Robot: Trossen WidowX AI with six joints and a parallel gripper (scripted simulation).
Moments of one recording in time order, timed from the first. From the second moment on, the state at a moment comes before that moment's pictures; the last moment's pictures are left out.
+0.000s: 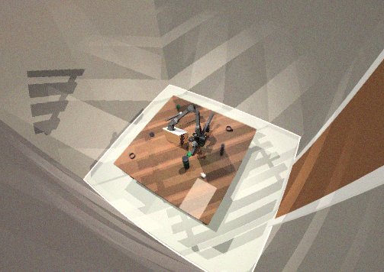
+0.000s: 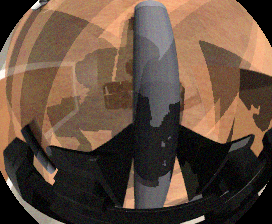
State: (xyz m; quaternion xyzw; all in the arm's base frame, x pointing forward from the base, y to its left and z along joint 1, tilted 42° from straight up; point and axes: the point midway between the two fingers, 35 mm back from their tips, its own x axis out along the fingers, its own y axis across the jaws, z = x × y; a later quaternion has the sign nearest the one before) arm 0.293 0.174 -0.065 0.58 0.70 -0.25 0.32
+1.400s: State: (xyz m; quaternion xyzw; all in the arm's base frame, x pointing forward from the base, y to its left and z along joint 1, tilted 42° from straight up) arm 0.317 0.098 -0.016 0.53 0.65 -0.33 0.43
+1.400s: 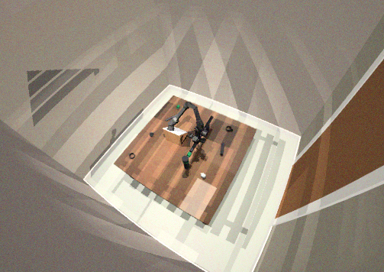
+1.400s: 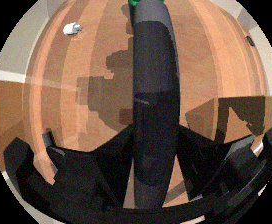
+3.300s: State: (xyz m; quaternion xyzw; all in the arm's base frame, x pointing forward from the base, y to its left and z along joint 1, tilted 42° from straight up) arm 0.323 0.081 -0.028 0.53 0.66 -0.32 0.43
